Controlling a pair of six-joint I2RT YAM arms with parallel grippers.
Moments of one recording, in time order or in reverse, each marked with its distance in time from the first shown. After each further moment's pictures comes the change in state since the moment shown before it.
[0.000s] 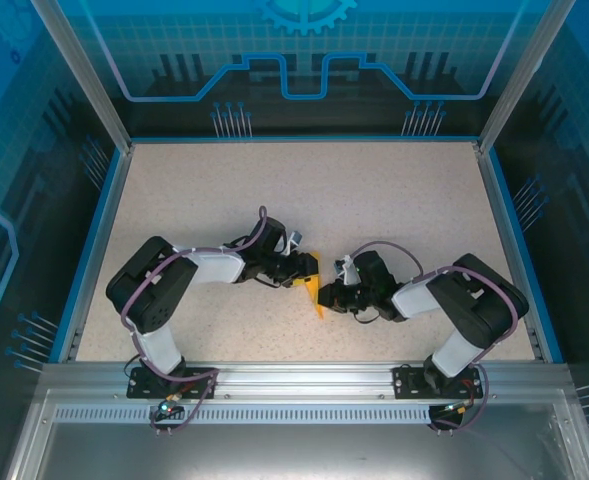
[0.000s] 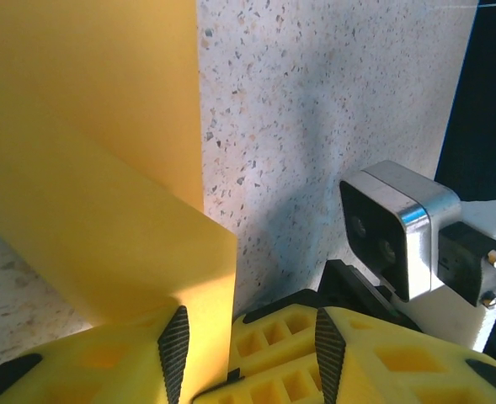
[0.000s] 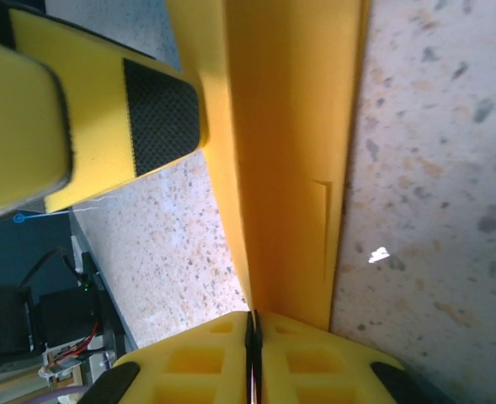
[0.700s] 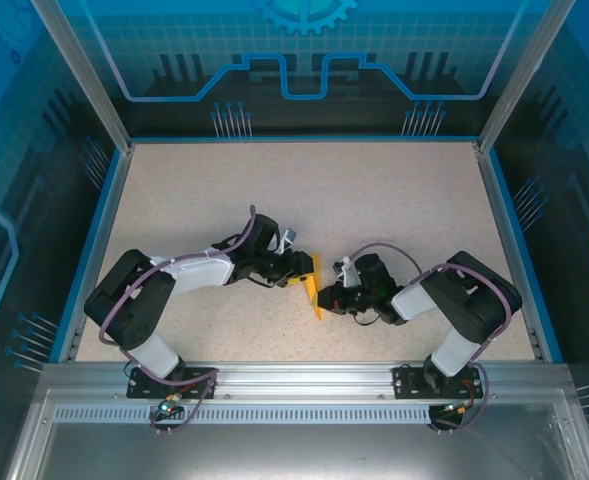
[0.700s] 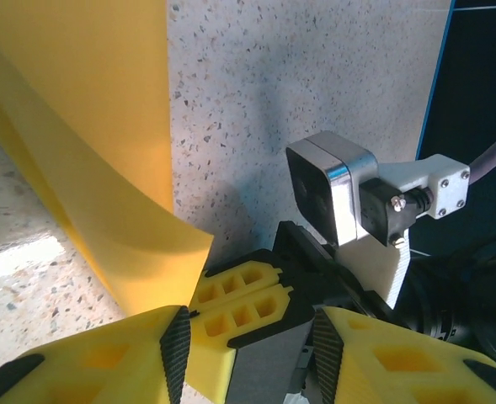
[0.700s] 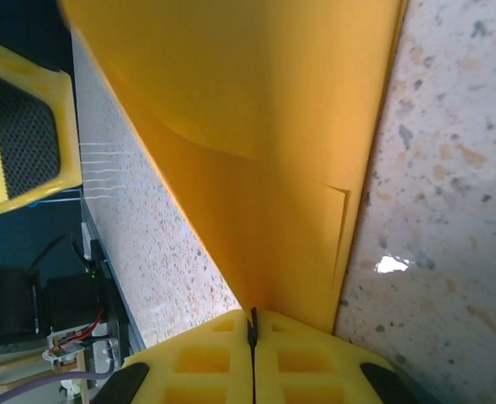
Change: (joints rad) left arm 0.005 -0.139 -0.027 -0.097 0.001 -0.018; right arm 0.004 0.044 -0.033 0.131 -0.042 -0.003
